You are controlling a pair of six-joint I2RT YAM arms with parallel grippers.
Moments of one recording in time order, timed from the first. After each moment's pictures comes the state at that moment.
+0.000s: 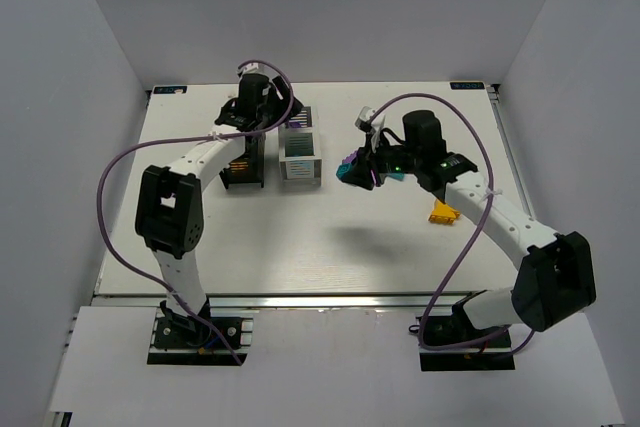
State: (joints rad) left arm -0.34 1.90 1.51 -0.08 -0.01 -0.70; right arm 0.49 1.37 1.07 -0.19 -0.73 -0.20
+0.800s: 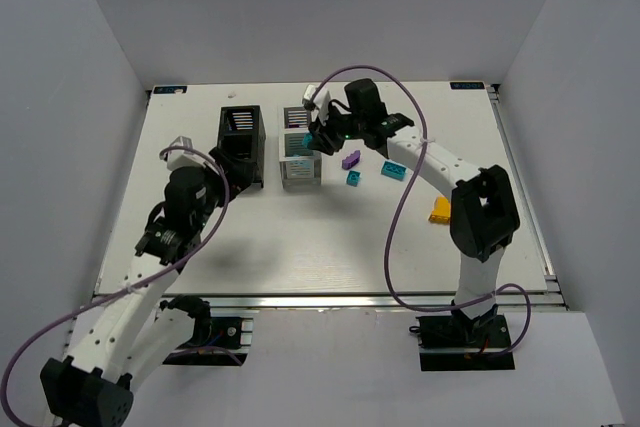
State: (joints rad) left arm -0.34 0.83 0.74 -0.24 -0.16 -0.80; right arm 0.60 1.88 1.58 -0.25 -0.56 -0.45
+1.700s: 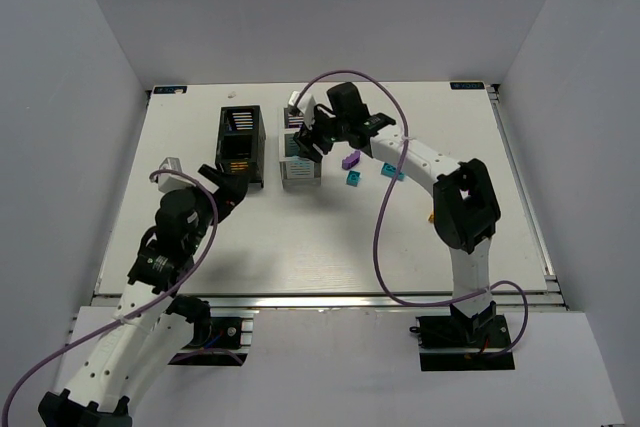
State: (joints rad) left arm -0.34 0.60 0.60 -0.29 -0.16 -0.93; right arm 0.65 2.02 1.71 -0.29 -0.46 -0.48
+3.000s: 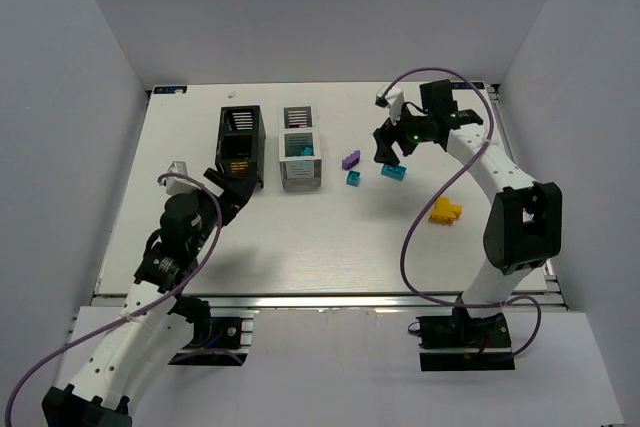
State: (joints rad) left arm -0.34 0.59 0.52 -0.19 -0.07 -1.00; right arm 0.26 1.70 1.44 -0.57 -0.58 -0.56
